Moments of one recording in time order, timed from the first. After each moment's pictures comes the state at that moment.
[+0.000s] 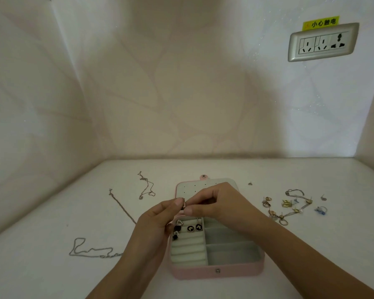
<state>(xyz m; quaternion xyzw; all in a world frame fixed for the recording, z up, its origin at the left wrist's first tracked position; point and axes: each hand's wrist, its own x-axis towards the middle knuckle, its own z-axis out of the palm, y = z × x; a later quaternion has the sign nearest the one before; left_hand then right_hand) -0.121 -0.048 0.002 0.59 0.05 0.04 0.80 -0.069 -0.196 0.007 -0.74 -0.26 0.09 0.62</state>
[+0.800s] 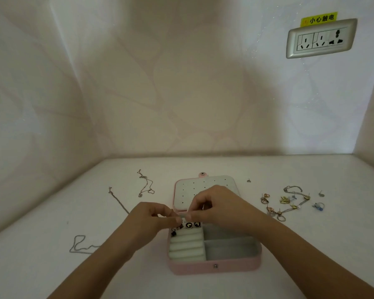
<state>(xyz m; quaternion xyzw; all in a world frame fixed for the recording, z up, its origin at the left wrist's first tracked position) -0.110 -0.012 0.006 0.88 0.03 -0.01 0.47 -0.066 -0.197 0.003 -0.85 -0.30 0.06 0.42</state>
